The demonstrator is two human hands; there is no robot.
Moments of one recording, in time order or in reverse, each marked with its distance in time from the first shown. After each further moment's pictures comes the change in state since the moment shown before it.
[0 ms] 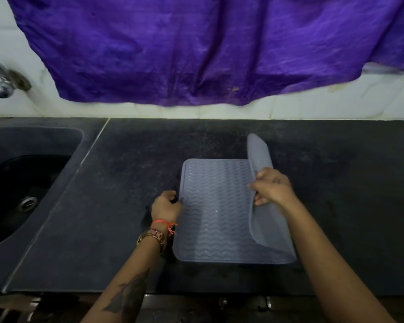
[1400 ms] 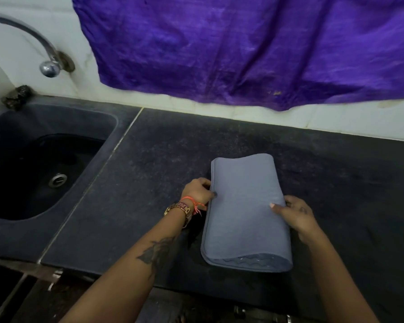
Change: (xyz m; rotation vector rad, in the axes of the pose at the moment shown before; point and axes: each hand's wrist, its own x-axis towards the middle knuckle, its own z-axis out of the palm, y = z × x) left_hand 0.040 0.016 -0.015 -0.045 -0.287 0.010; right_hand 0.011 0.038 0.030 -0.119 -0.114 -0.064
